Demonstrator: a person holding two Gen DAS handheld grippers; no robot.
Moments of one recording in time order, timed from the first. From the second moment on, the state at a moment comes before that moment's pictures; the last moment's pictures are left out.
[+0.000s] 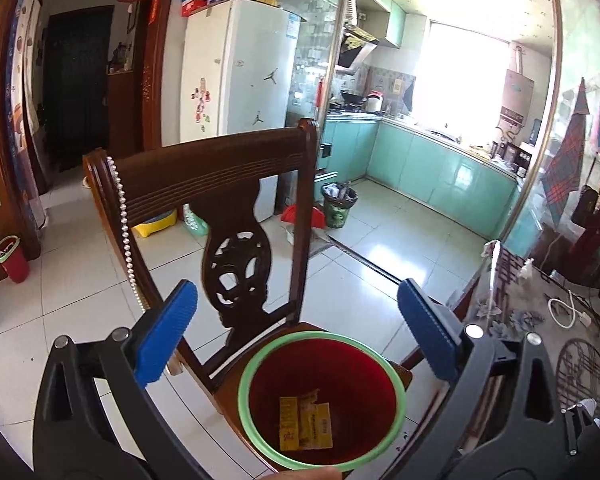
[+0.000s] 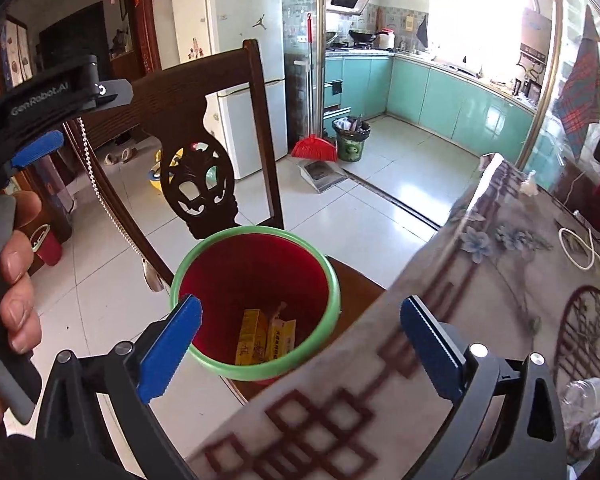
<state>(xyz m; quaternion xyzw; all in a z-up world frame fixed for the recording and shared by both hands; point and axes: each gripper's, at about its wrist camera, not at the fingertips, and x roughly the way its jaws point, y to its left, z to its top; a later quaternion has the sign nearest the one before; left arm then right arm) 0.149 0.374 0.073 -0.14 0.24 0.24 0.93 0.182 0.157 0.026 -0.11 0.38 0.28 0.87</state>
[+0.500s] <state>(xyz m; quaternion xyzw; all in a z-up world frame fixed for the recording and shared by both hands) 0.142 0.127 0.066 -0.07 0.31 -0.05 0.95 0.102 -0.112 0.061 -0.08 0.33 0.10 0.94</state>
